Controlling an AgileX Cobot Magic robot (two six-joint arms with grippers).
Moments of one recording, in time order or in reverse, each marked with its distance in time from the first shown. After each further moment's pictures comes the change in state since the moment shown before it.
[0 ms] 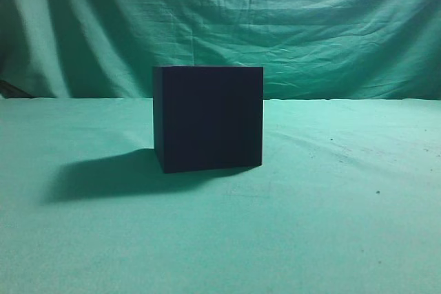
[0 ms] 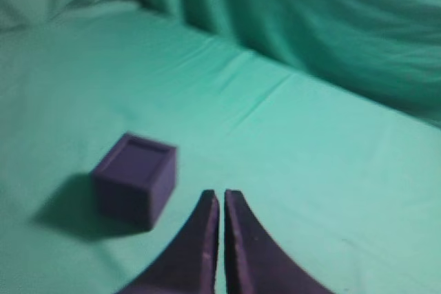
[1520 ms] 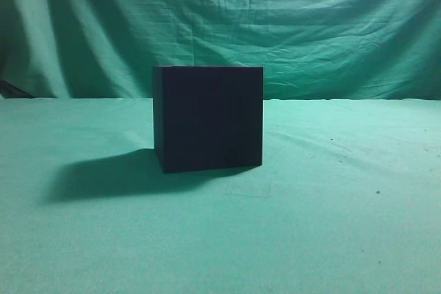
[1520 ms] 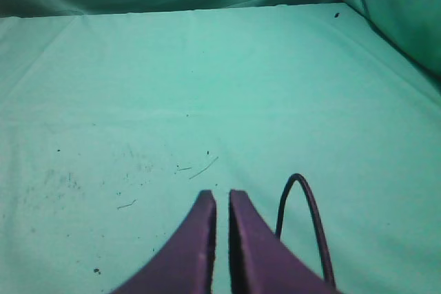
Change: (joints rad) left arm 0.000 0.000 0.000 0.000 0.000 0.000; right arm -0.681 -0.381 0.720 0.139 -0.396 0.016
